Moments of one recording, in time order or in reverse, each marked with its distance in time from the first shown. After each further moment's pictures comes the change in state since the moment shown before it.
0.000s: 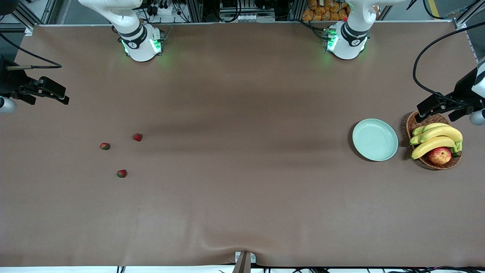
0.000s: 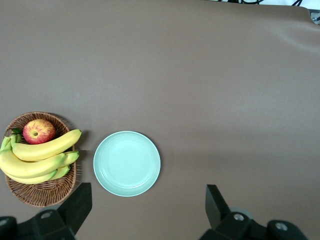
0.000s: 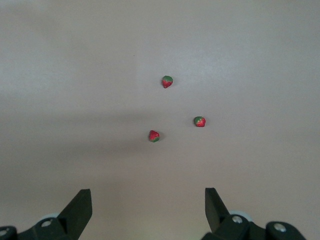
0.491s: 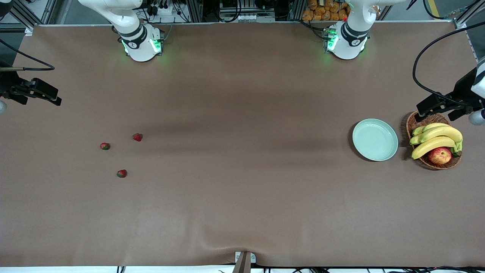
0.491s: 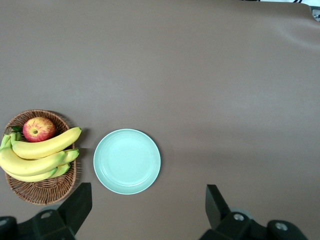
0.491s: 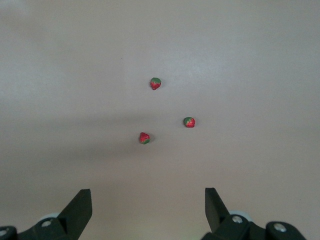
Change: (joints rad) left arm 0.000 0.000 0.000 0.000 0.000 -0.013 0.000; right arm -0.007 0.000 -0.017 0.000 -0.025 0.008 0.002
